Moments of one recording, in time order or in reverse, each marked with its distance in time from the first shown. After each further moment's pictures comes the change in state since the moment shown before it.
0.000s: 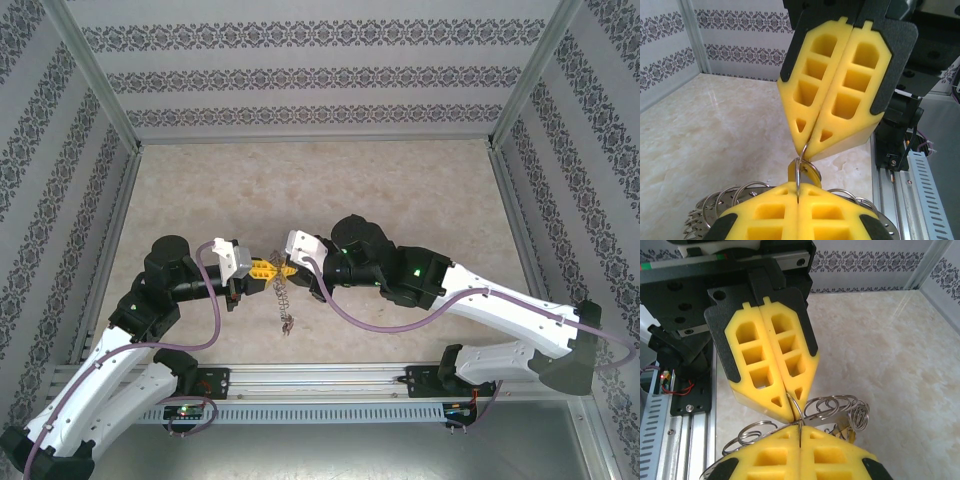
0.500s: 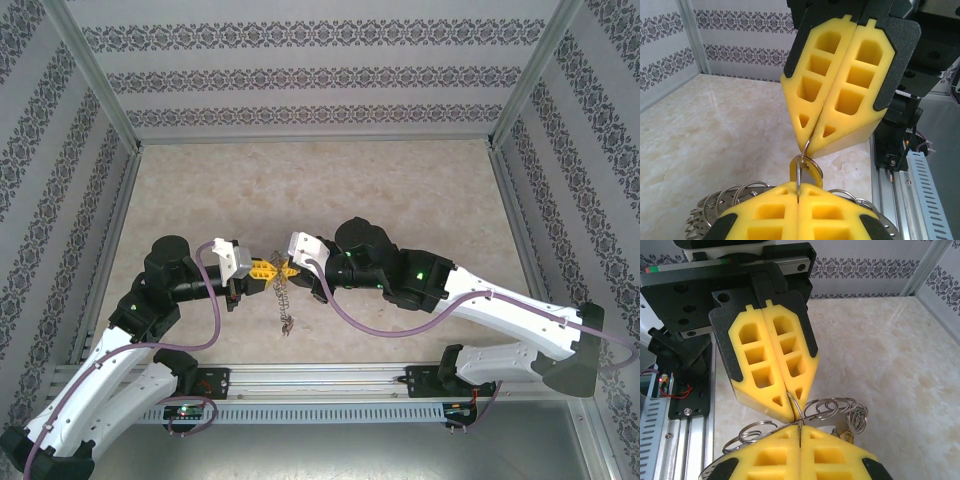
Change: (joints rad) left arm 0.000 -0.001 0.000 0.000 0.001 0.000; right arm 0.000 -0.025 -0.030 0.036 0.007 -0.001
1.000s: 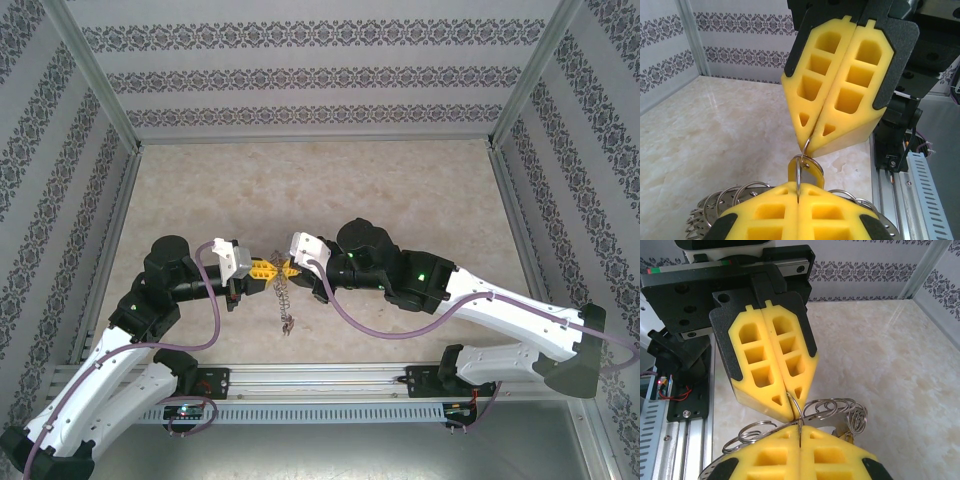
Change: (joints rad) left arm 0.000 0.000 0.000 0.008 0.003 0.000; right arm 0.000 -0.012 -0.014 0.018 0.005 0.001
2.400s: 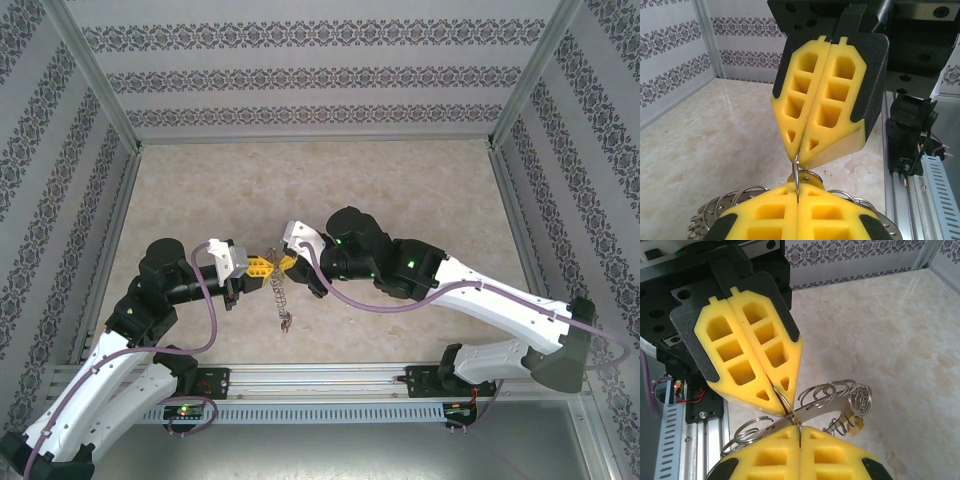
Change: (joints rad) left arm 0.001 -0.033 -0.003 0.000 -0.050 0.000; right arm -0.048 0.086 0.094 -0.093 -0.067 0.103
